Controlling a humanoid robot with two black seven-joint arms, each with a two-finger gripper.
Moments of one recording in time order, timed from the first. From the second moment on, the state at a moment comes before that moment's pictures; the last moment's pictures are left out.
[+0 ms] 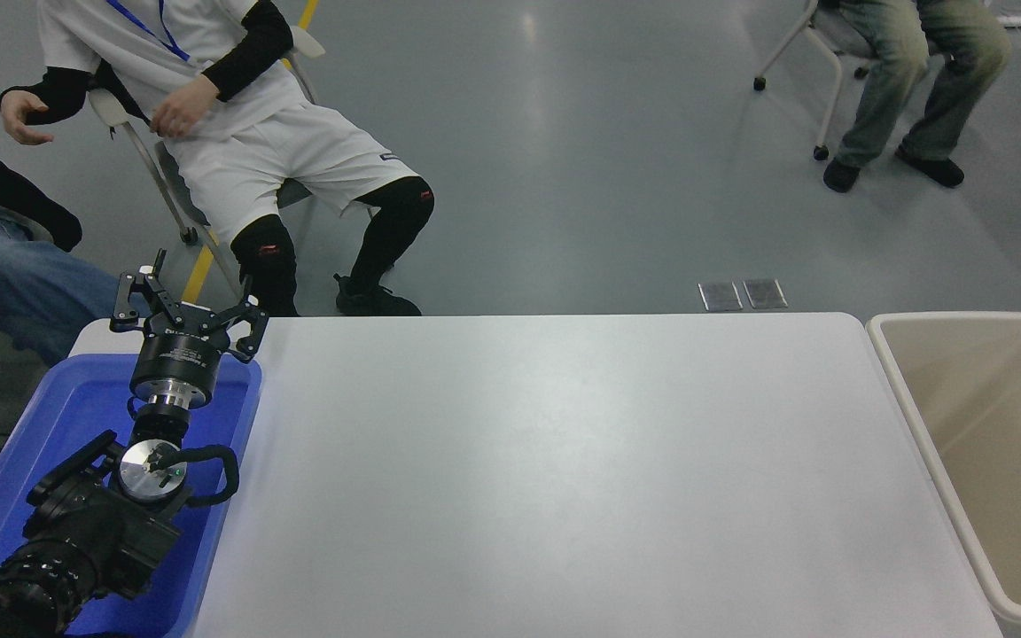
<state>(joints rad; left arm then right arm) -0.65 0.17 -0.93 -0.29 -0.24 -0.69 -0.38 0.77 -0.57 -0.32 0.16 -0.30 0.12 -0.05</state>
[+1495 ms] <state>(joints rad) -0.65 0.17 -0.93 -0.29 -0.24 -0.69 -0.38 0.69 -0.55 -0.16 0.24 -0.26 -0.17 -0.04</state>
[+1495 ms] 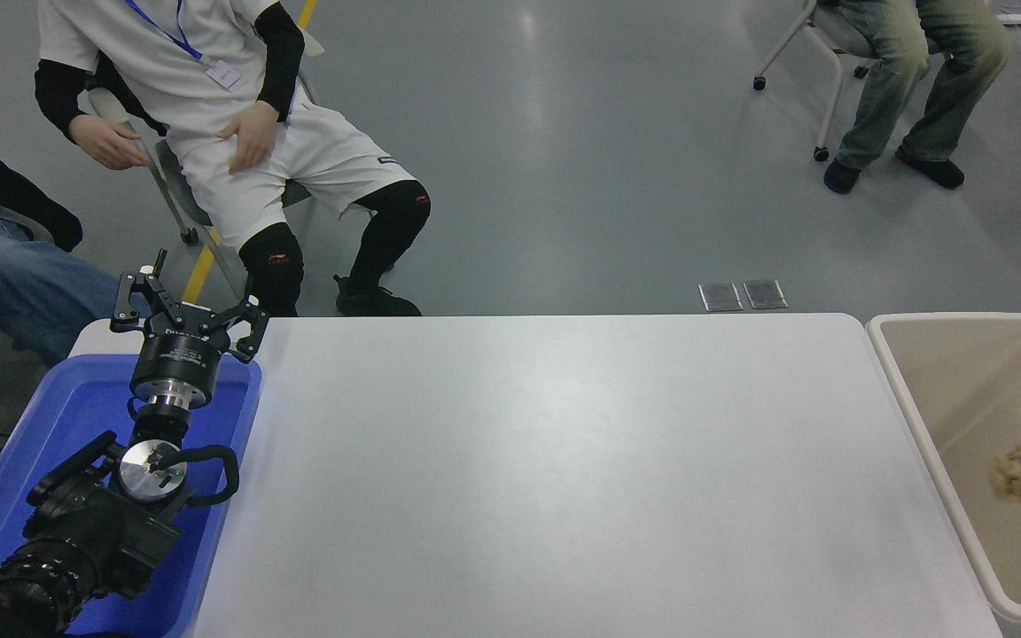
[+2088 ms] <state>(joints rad) -0.65 0.17 -0.93 -0.29 -0.24 -0.69 -0.38 0.72 -0.72 0.21 0.59 -0.26 -0.16 -0.04</state>
